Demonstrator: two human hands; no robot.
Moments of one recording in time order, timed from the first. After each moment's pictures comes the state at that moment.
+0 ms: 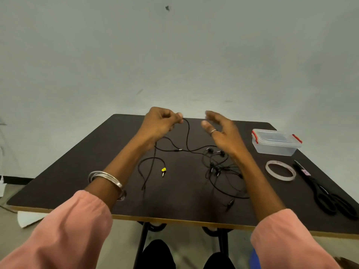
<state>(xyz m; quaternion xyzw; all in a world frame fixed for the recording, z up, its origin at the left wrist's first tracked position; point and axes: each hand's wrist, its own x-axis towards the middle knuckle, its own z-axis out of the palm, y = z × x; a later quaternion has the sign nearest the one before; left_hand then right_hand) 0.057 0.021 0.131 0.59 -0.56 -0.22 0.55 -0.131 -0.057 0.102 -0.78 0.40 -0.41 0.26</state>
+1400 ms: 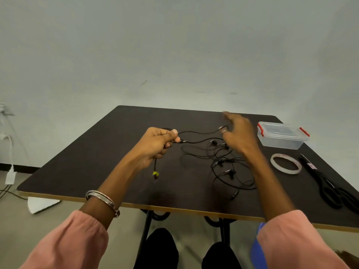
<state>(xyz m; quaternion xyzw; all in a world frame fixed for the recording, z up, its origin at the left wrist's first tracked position) 0.062 0.052 0.078 0.58 -0.48 -0.40 0.53 -0.148 -0.047 0.097 -0.79 0.48 -0.36 0.14</state>
